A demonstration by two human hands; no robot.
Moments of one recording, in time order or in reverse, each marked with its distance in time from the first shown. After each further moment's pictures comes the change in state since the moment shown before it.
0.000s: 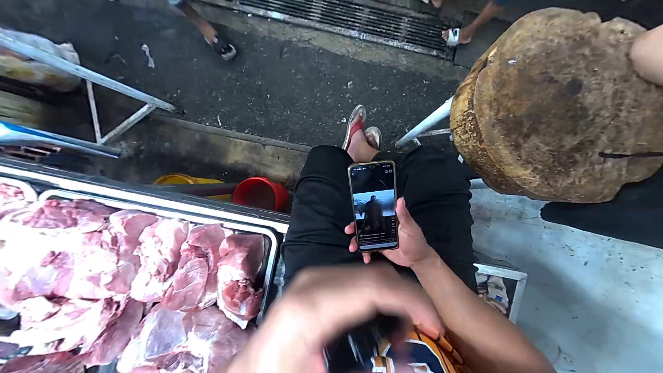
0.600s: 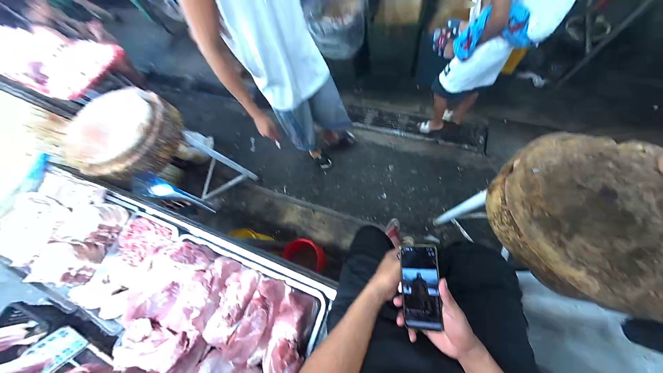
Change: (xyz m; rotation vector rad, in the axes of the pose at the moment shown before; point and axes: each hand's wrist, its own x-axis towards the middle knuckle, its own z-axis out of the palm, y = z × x) left_hand 0.065 -0.195 -0.049 -0.364 0.371 -0.539; right_hand 0.005 0.002 0.005 -0.087 0.049 -0.018
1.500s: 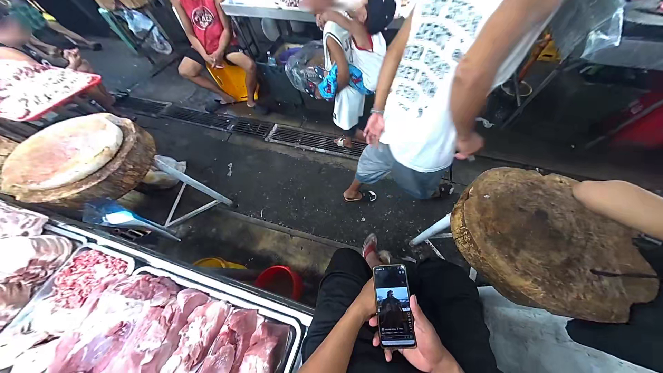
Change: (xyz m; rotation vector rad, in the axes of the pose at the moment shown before) left_hand -0.006 -0.005 -0.003 0.434 -0.126 0.067; right_hand -0.001 0.002 -0.004 0.022 0.006 0.028
